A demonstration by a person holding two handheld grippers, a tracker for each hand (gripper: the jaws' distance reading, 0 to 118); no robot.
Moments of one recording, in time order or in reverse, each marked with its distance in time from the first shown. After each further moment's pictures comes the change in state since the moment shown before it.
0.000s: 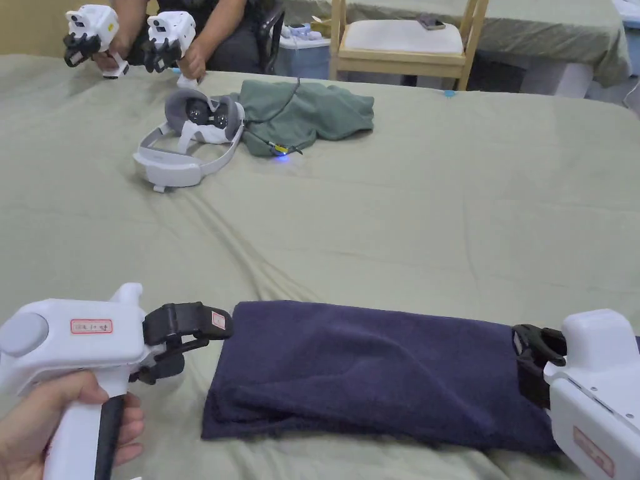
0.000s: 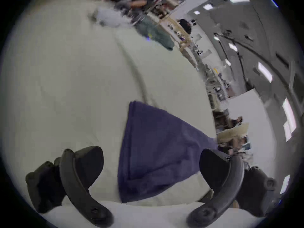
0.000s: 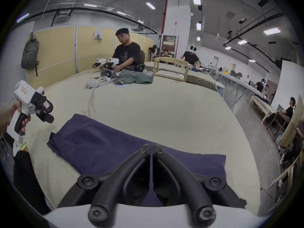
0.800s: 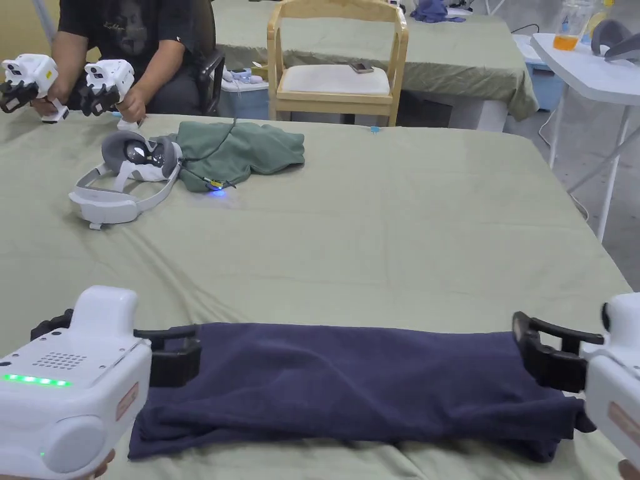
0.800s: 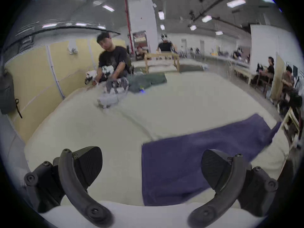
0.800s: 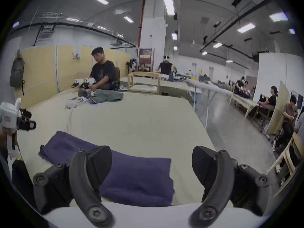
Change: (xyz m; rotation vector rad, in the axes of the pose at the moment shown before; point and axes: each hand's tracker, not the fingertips) left arm 0.159 -0.119 -0.016 0.556 0.630 -0.788; right arm 0.095 -0.004 0.080 0.152 -0.181 -0.053
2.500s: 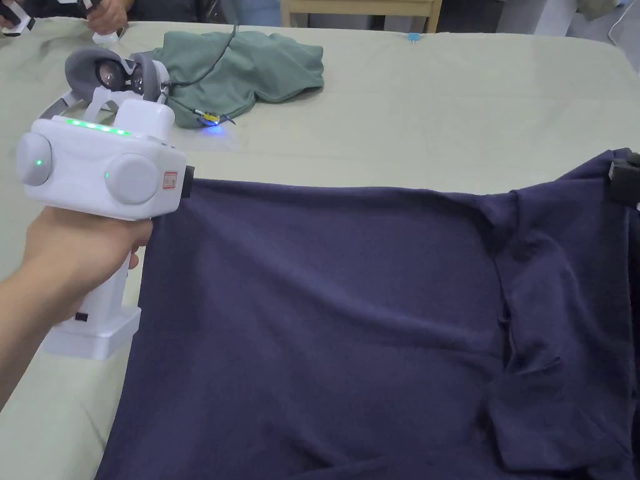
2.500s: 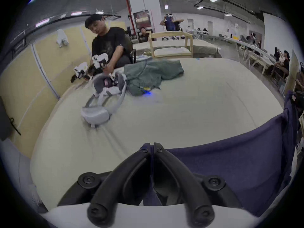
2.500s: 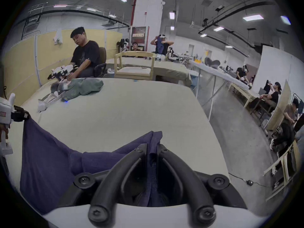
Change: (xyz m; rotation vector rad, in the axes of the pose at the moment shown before) left arm -0.003 0.143 -0.262 -0.262 0.049 -0.102; right arm 0.069 0.090 -0.250 -0.189 -0.104 -0.048
